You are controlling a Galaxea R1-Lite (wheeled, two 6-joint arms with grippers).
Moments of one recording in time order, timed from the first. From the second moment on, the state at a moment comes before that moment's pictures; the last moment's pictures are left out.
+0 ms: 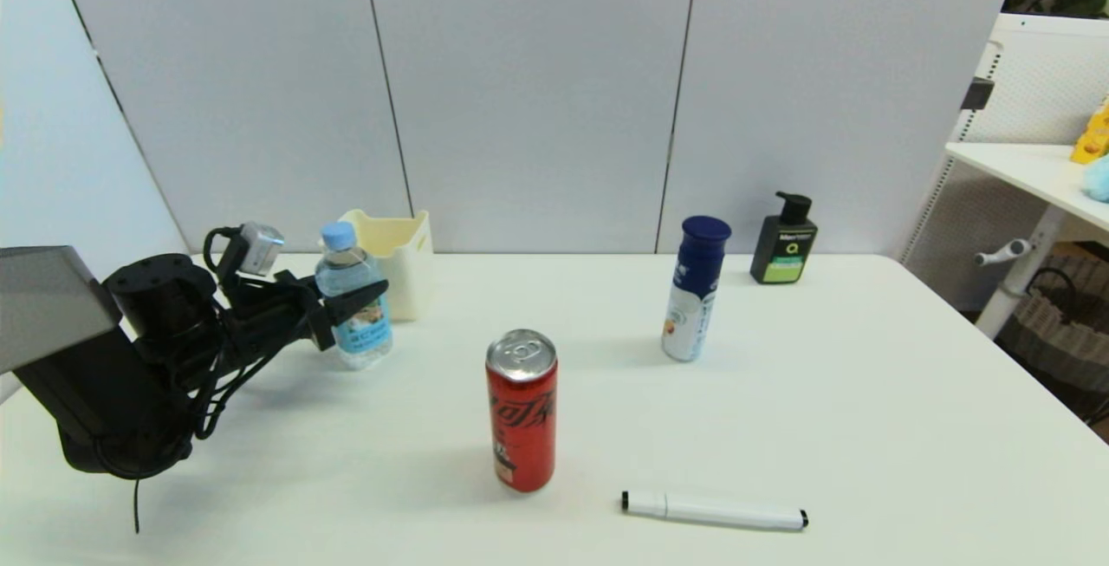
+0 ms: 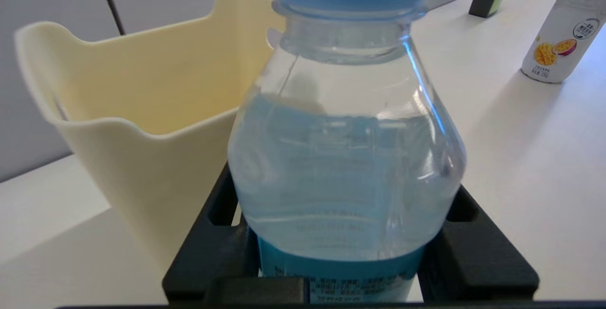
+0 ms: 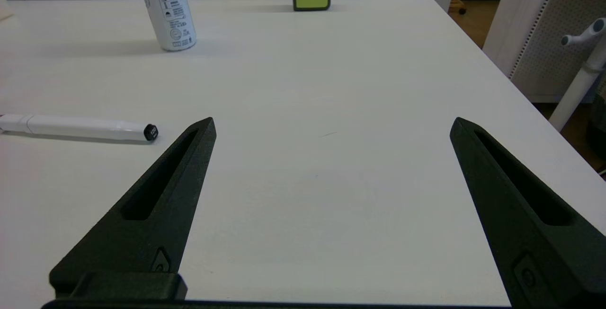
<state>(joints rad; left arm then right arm) 0.05 2.15 -0.64 -1.52 -0.83 -0.02 0.00 0.00 0.00 0.00 0.00 0.01</state>
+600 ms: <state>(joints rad) 0.04 2.11 -0.65 -1.52 -0.83 -0.04 0.00 0.00 0.00 0.00 0.00 0.01</state>
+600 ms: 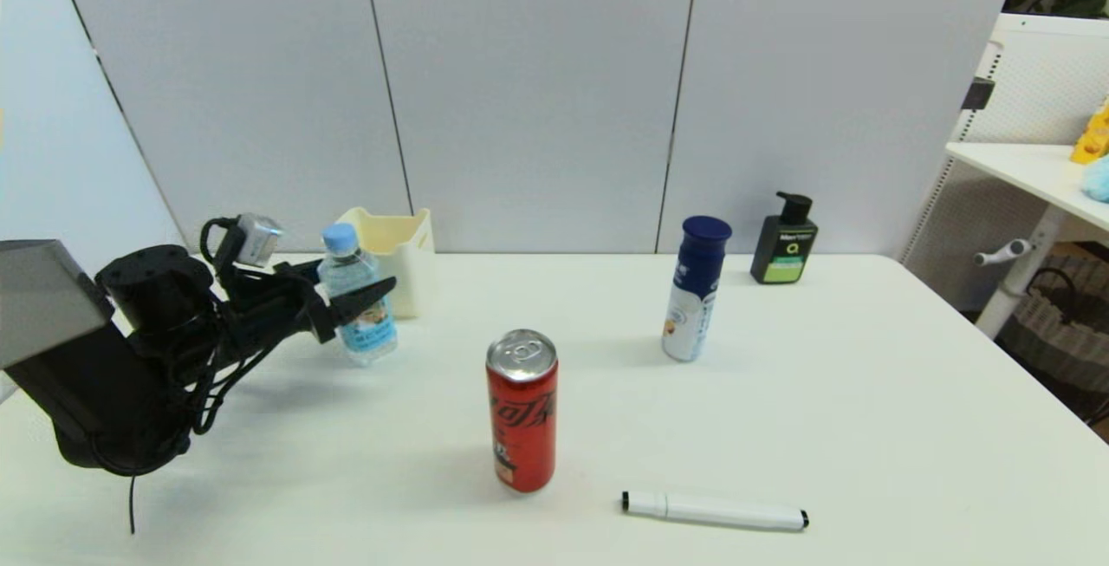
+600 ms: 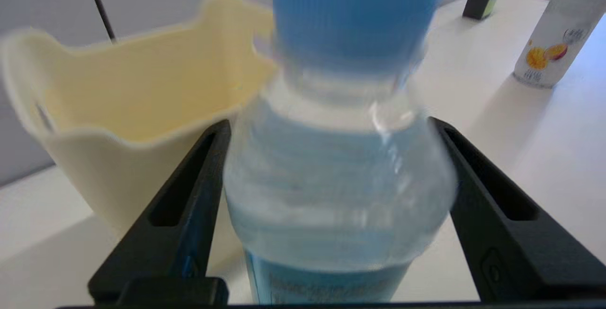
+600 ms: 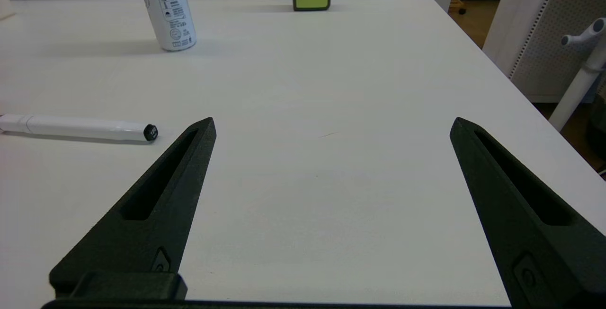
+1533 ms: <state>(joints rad) 0.08 1.30 -0.99 -0.34 -0.34 -0.06 0.00 0.00 0.00 0.00 0.00 0.01</state>
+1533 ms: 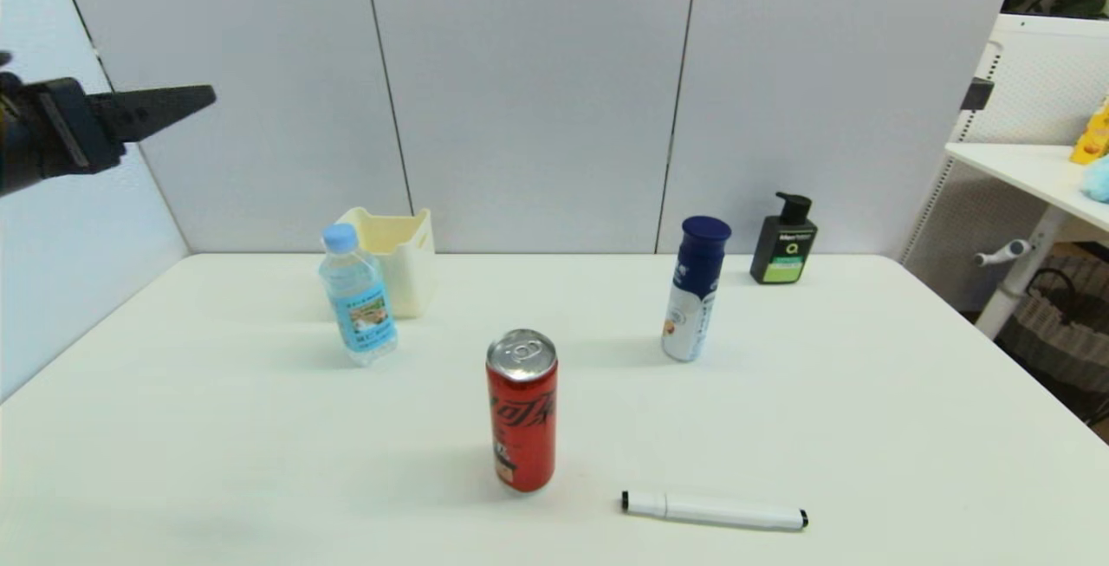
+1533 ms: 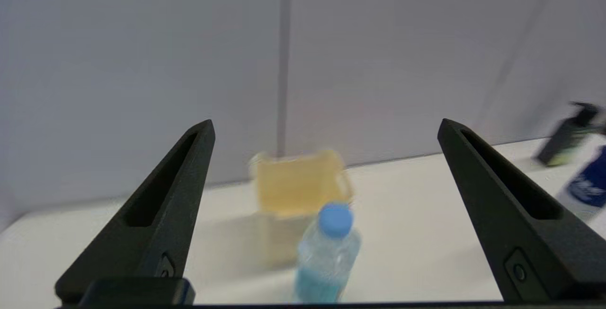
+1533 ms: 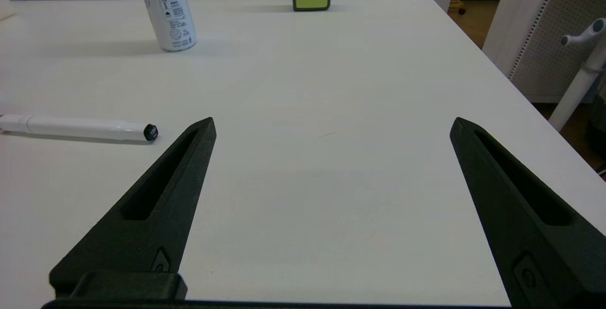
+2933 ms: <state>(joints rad) -0.01 0.06 -0.01 0.00 0.01 -0.01 0.00 0.00 0.00 0.00 0.00 0.01</state>
